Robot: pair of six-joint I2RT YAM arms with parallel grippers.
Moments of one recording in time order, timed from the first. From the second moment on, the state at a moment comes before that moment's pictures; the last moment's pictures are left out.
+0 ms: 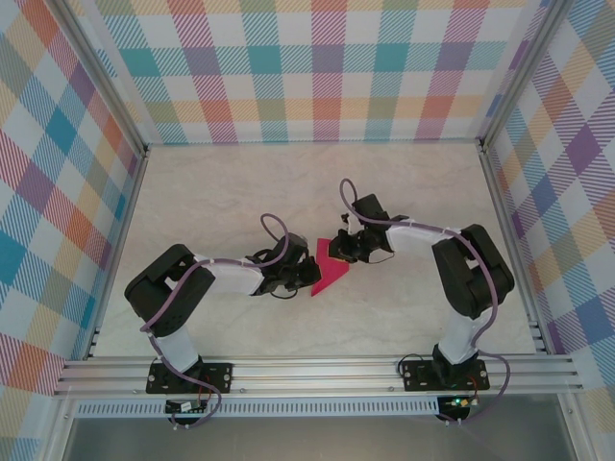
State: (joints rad) left arm -0.78 1.74 0.76 0.13 0.17 -0.96; right arm 0.50 1.80 1.00 -0.28 -0.55 0.65
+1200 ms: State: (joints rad) left arm -0.79 1.64 0.77 0.06 0.27 -0.92; right arm 0.51 1.89 1.00 -0.24 -0.60 0.69
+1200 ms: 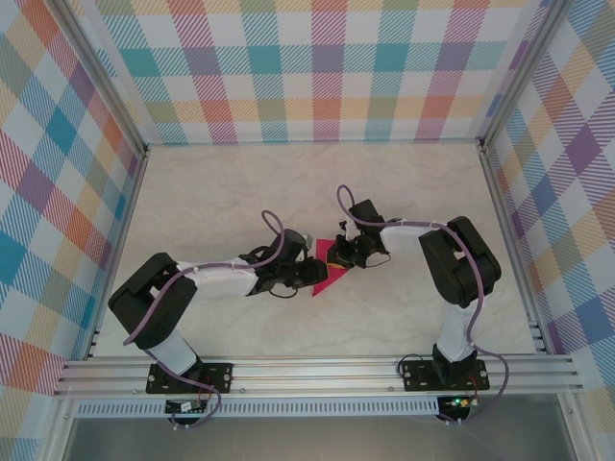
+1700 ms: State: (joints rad) left arm -0.81 1.67 0.77 0.02 0.22 -0.93; right arm 0.51 1.90 1.00 -0.24 -0.60 0.69
